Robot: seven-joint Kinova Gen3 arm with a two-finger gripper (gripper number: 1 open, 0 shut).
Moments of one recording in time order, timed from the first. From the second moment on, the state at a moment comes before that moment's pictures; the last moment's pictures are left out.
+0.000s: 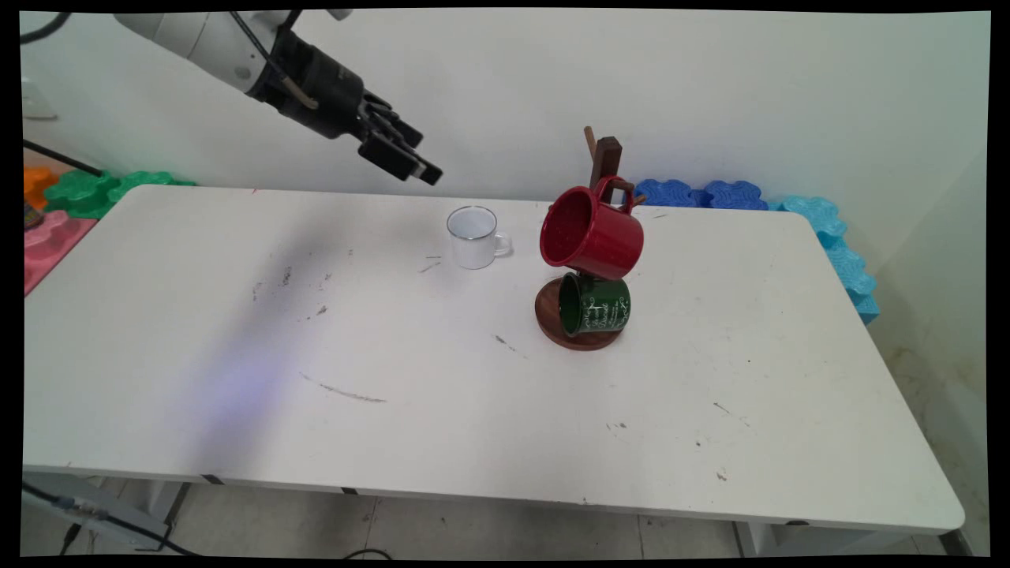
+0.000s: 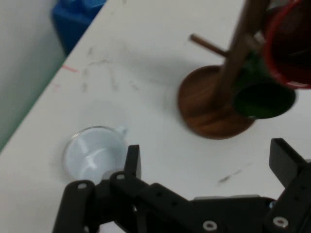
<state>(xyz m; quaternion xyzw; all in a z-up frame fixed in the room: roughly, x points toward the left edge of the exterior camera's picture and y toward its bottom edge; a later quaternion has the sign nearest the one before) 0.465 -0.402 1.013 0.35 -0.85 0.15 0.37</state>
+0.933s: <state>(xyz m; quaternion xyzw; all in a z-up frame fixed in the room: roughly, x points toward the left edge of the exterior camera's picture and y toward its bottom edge) 0.366 -0.357 1.027 0.36 -0.83 0.06 0.42</state>
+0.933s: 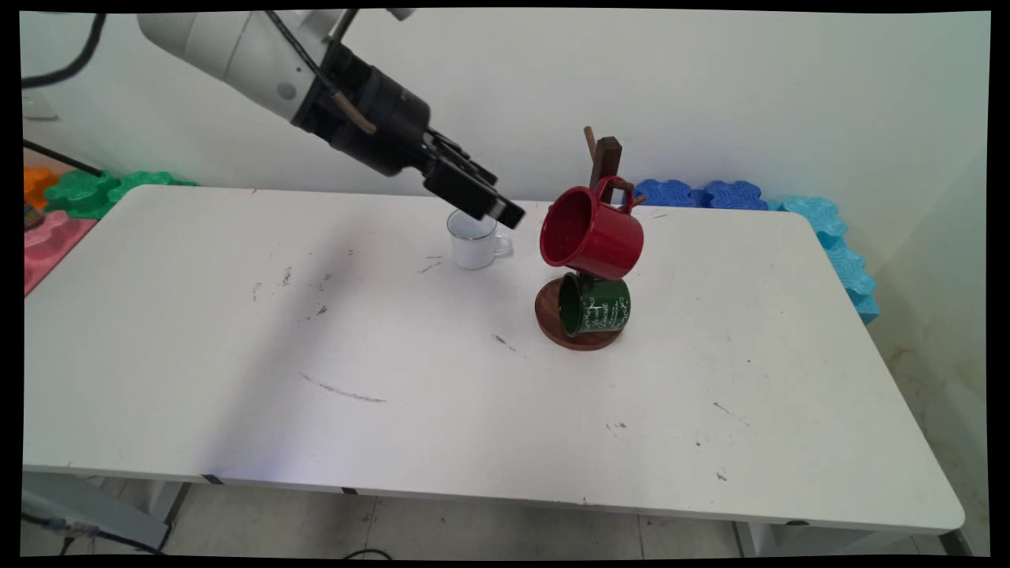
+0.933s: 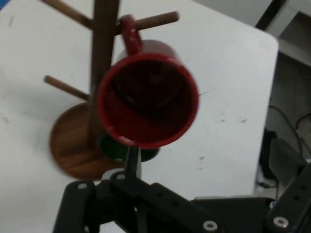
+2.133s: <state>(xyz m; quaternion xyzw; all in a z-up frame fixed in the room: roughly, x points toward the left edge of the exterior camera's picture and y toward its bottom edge) 0.306 -0.357 0.995 0.46 -0.76 0.00 0.46</state>
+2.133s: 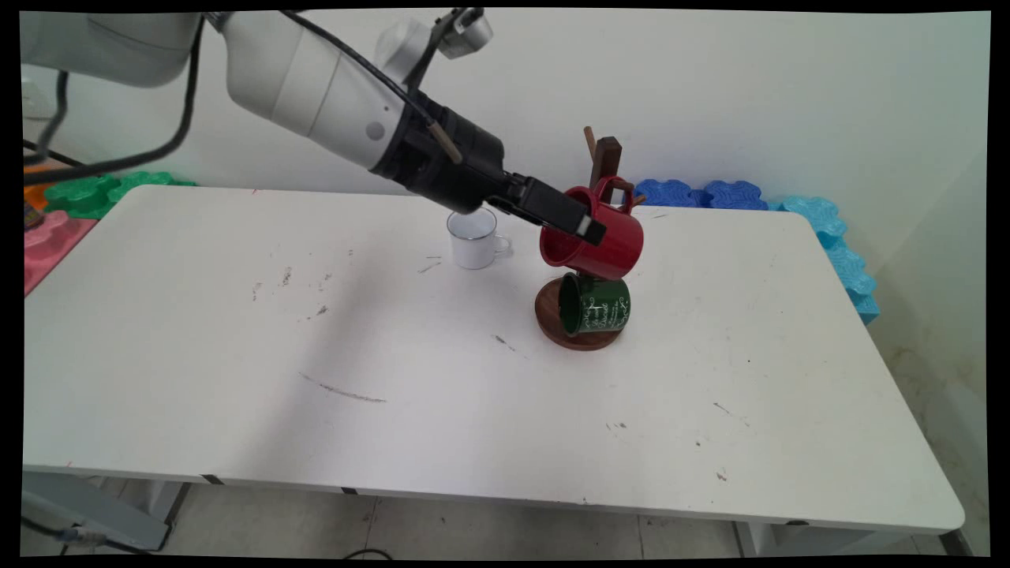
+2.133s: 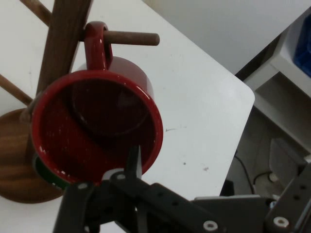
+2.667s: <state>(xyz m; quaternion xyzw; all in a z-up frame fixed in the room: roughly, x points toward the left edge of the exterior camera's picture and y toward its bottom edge) 0.292 -0.372 0.981 0.47 -0.75 0.00 0.46</state>
